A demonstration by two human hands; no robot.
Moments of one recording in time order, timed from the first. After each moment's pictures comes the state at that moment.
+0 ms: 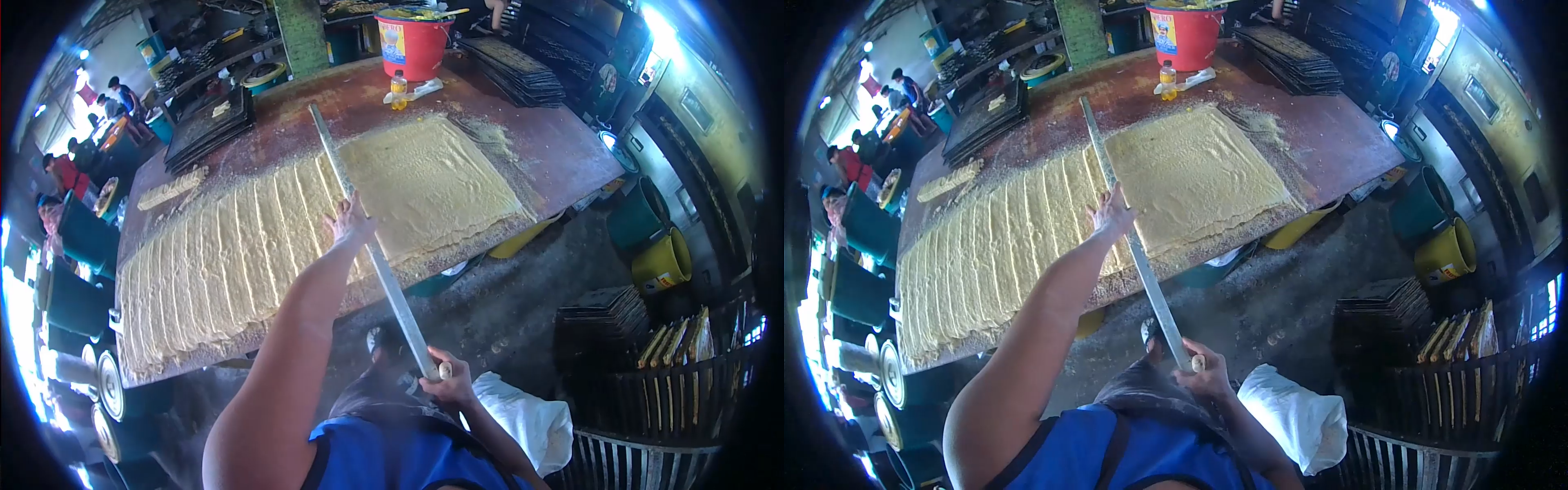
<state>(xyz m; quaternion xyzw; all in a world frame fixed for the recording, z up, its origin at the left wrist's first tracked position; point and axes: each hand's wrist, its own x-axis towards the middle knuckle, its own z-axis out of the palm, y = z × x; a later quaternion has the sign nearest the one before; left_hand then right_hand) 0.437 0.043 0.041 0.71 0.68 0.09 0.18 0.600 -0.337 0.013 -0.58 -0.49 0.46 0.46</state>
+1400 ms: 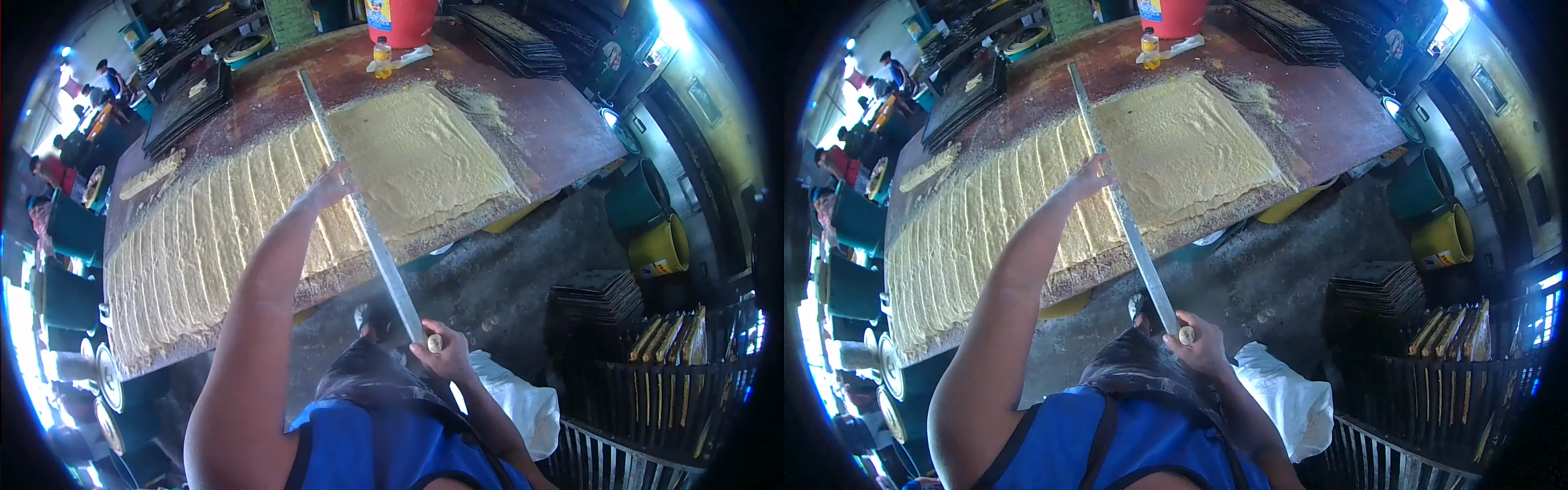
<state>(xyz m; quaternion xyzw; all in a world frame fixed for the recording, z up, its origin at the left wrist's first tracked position) 0.425 0.109 0.028 0.76 0.55 0.09 0.33 0.644 -0.297 0.023 -0.63 -0.56 0.37 0.39</state>
